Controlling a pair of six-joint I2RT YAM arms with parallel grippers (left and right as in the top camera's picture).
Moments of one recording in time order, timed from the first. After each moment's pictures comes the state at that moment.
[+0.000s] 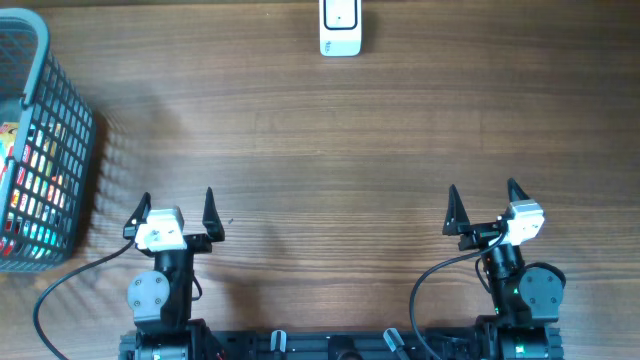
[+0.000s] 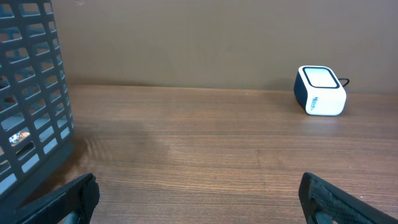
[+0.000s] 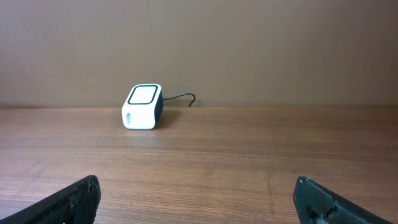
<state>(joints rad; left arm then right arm) 0.09 0.01 0.01 -0.07 0.02 -0.02 -0.01 0.01 0.01 0.00 -0.13 0.06</state>
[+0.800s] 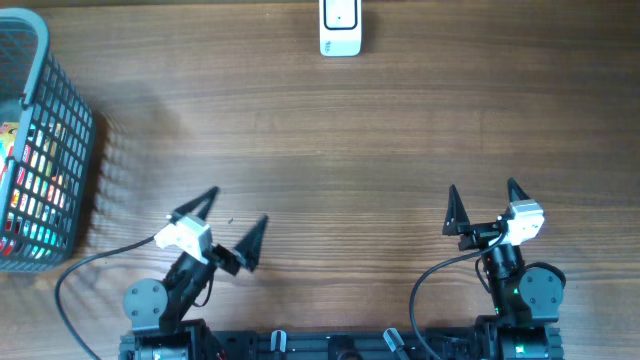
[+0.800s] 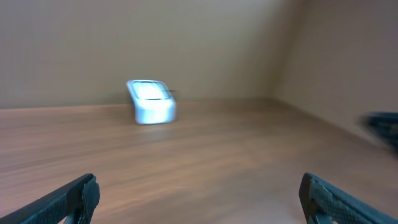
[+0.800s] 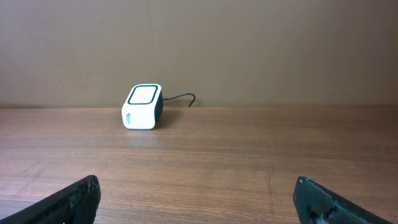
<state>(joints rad) 0.09 0.01 0.01 0.07 0.70 -0.25 -0.01 0.01 0.01 0.00 -0.13 0.06</state>
